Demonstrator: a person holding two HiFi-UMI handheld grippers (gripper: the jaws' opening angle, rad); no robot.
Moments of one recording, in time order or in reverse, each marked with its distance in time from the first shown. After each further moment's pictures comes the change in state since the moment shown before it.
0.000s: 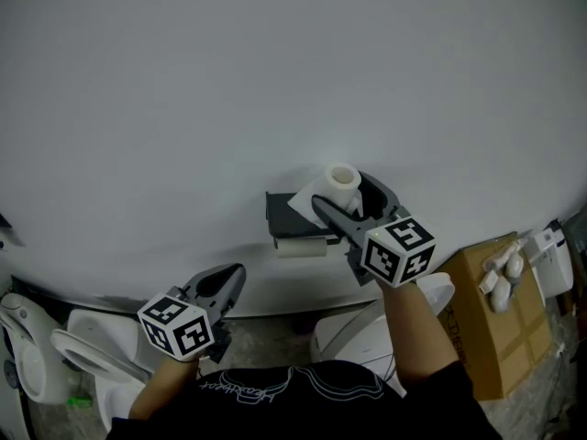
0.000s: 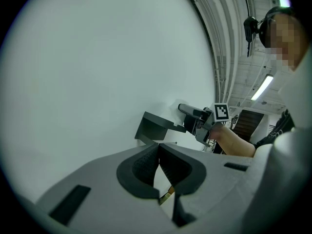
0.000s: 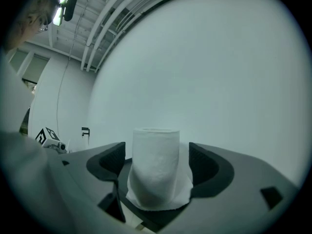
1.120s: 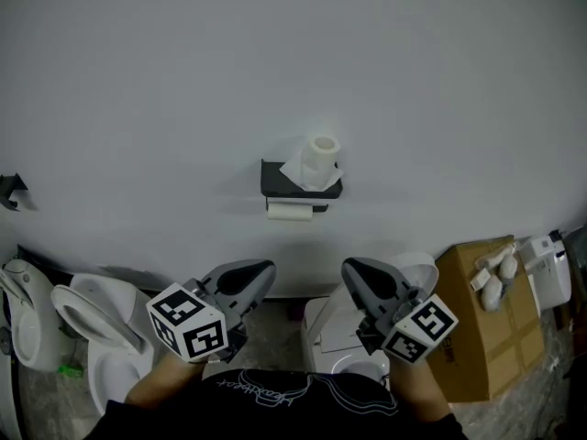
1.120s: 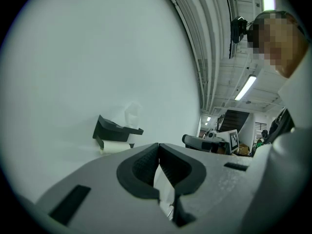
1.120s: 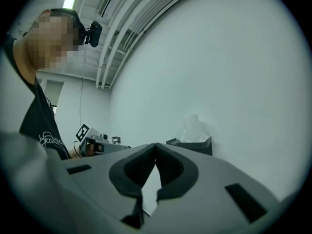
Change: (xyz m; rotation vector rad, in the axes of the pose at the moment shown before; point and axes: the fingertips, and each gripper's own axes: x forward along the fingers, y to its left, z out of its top) left arm -0.028 -0.154 0.000 0.063 -0.037 -0.137; right arm -0.194 0.104 -0.030 0.140 -0.048 0.185
